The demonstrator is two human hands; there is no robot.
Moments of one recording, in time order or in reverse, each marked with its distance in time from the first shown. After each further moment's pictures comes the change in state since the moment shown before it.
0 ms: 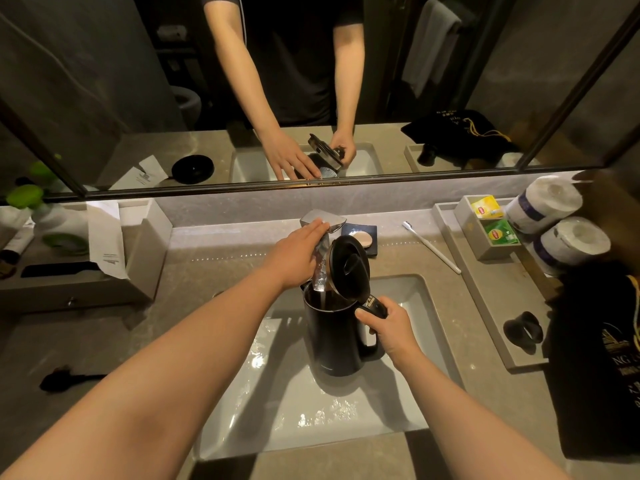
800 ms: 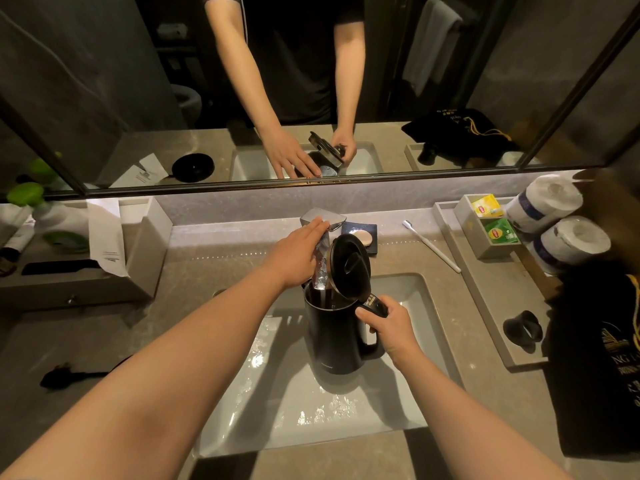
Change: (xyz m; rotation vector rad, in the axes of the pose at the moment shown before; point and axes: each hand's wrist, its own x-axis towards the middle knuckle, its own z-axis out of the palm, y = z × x) left_hand -0.002 0.000 0.002 0.000 -0.005 -0.007; right_hand -0.003 -0.002 -0.001 0.036 0.004 -0.011
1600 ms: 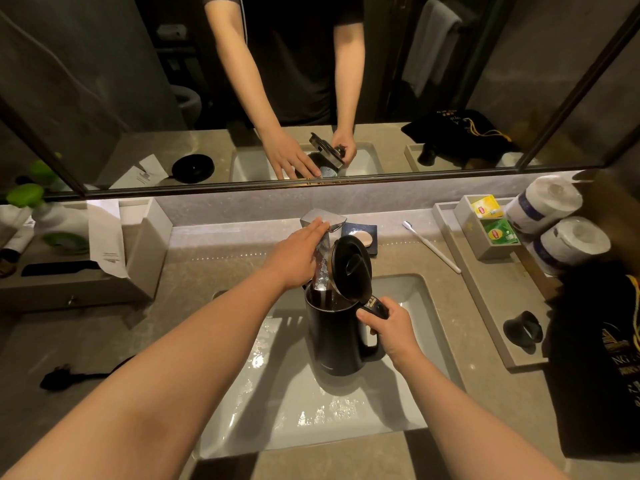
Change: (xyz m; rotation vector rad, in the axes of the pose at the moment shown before) left_hand 0.000 0.000 0.000 -0.021 -0.010 -0.003; right_hand -0.003 -0.002 0.001 0.003 0.005 -0.007
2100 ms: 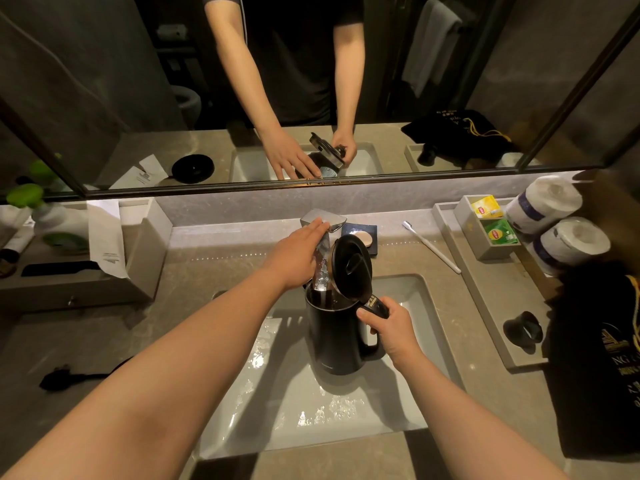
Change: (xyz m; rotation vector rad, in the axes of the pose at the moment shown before) left_hand 0.001 0.001 -0.001 0.010 0.016 0.006; right_hand 0.003 0.004 -0.001 0.003 0.015 0.003
